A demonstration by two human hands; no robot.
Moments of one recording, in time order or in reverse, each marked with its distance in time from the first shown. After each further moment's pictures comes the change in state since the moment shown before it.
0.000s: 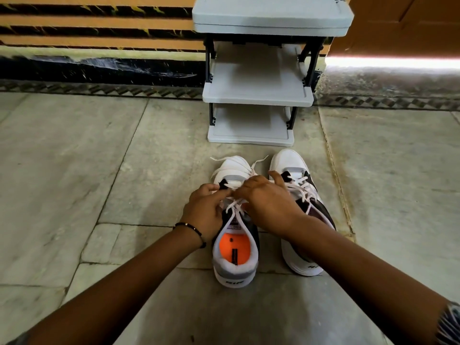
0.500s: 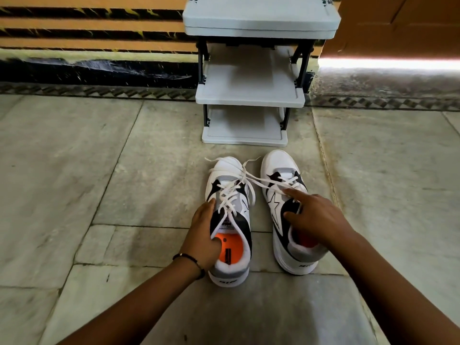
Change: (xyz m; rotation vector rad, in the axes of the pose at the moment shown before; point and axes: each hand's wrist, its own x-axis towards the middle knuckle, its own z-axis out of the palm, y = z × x) left_hand -0.039 -0.003 0.031 -0.312 -0.022 -0.142; right_hand -0.059 0.061 0.003 0.276 -0.133 0.690
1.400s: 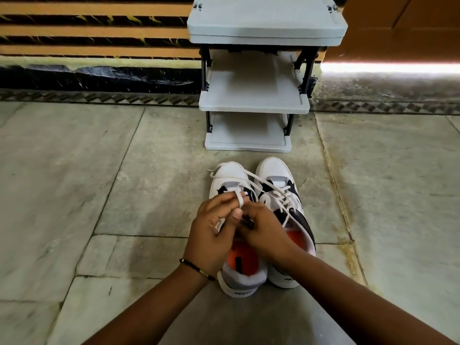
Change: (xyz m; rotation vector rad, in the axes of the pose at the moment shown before) left_hand 0.003 0.044 -0.016 -0.140 0.188 0.360; right_hand -0.001 -0.081 0.047 0.556 0.095 -0.610
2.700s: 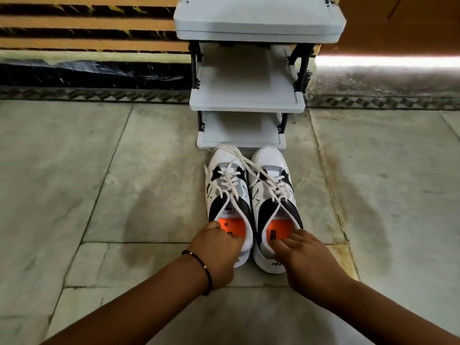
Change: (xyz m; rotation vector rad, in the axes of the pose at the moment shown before) left_hand 0.016 -0.008 0.006 1.138 -0.854 0.237; right_hand -0.061 0.036 -0.046 -0.863 -0.224 -0.102
